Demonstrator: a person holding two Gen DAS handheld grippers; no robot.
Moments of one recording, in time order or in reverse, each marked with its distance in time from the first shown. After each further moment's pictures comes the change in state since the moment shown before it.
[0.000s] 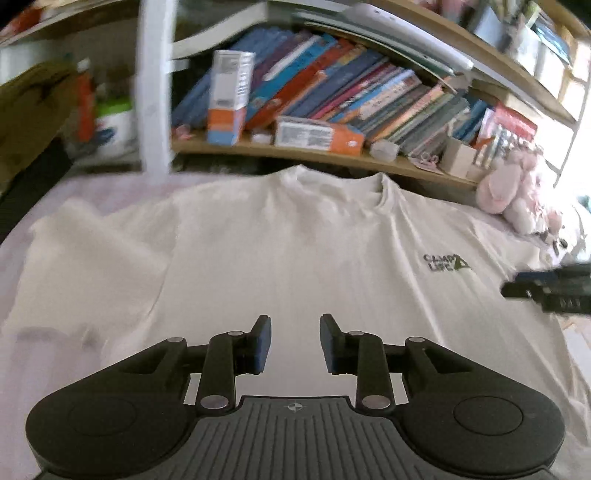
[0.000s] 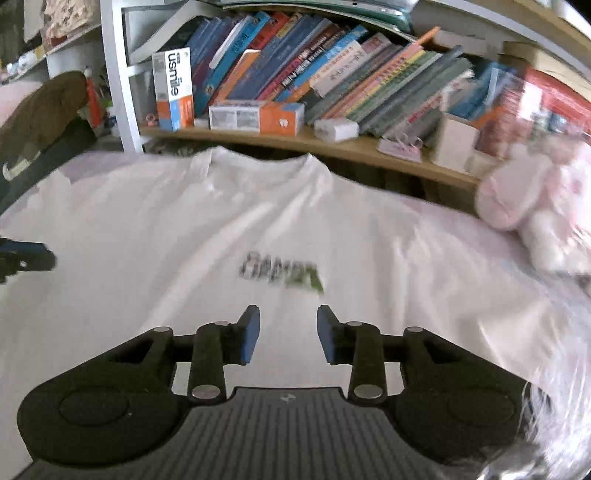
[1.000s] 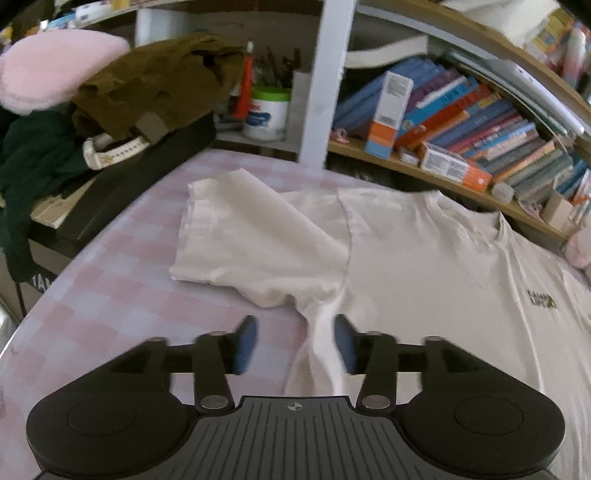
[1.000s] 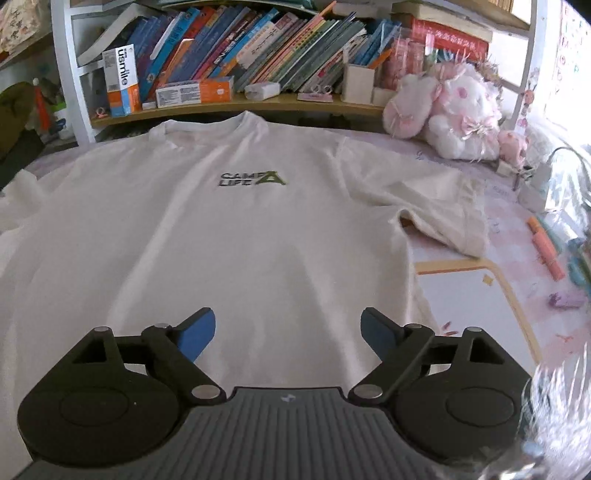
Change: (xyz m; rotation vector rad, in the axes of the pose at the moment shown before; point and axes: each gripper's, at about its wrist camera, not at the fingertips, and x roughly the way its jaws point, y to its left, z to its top) left arm -0.044 0.096 -0.016 -0.205 -0.042 0.249; right arm -0.063 0.053 -0.084 0.225 0.044 -0.204
